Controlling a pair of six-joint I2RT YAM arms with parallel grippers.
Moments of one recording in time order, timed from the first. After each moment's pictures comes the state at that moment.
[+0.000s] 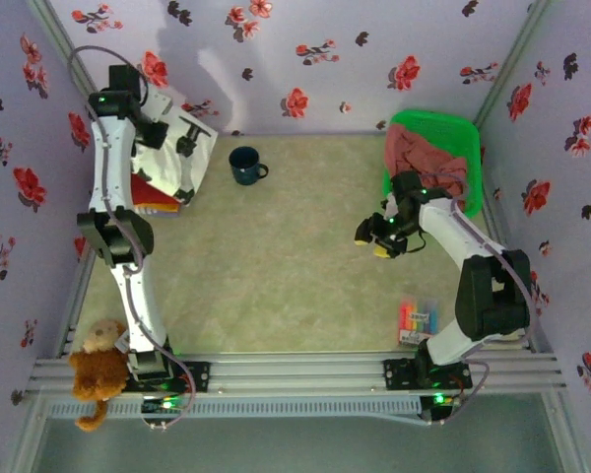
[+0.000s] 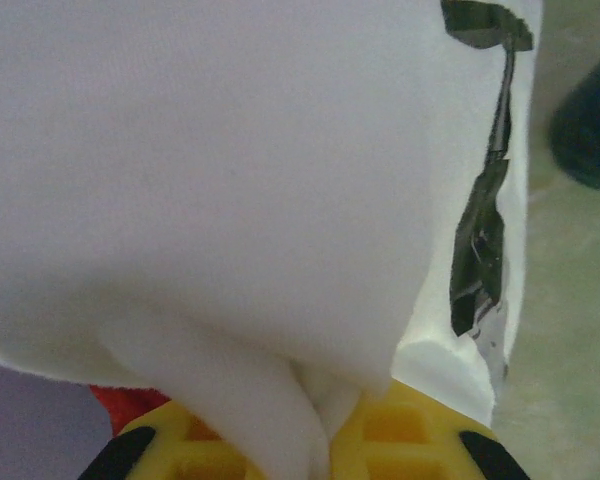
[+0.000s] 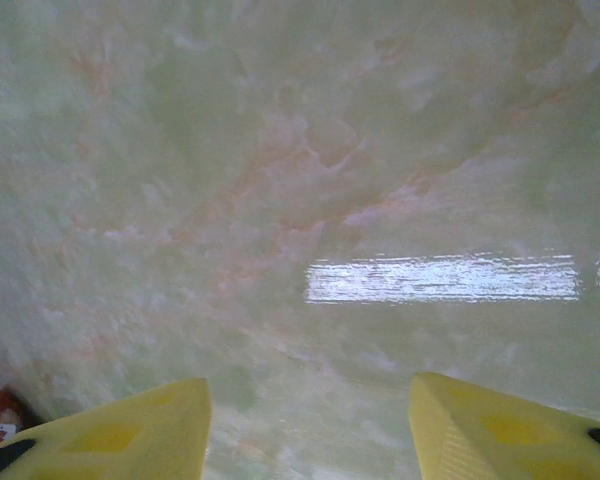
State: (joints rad) left arm 0.07 2.27 2.60 -1.32 0.00 0.45; right arm 0.20 1.57 1.14 -0.93 -0.47 0.53
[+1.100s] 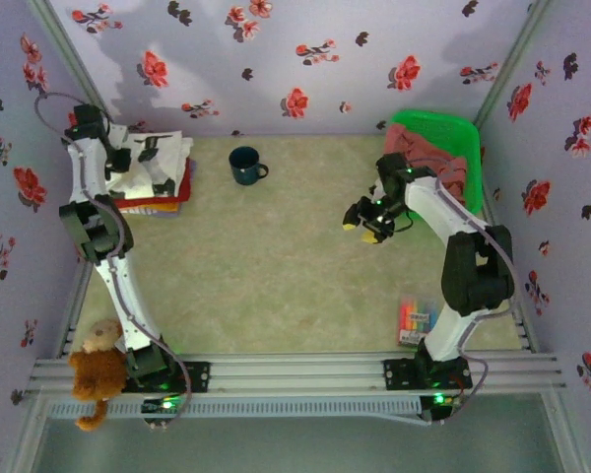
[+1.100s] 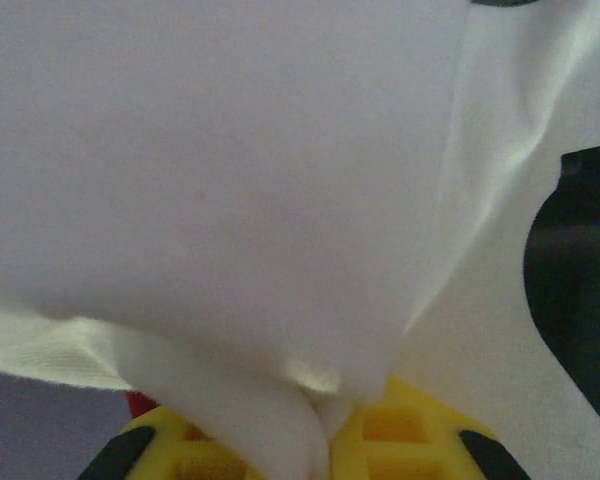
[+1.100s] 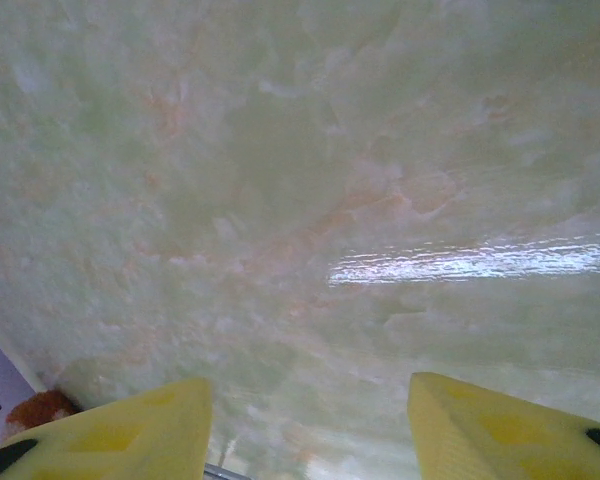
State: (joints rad) left arm 0.30 2.46 2.42 -1.02 0.00 0.37; right arm 0.26 1.75 1.37 -1.00 -0.50 0.60
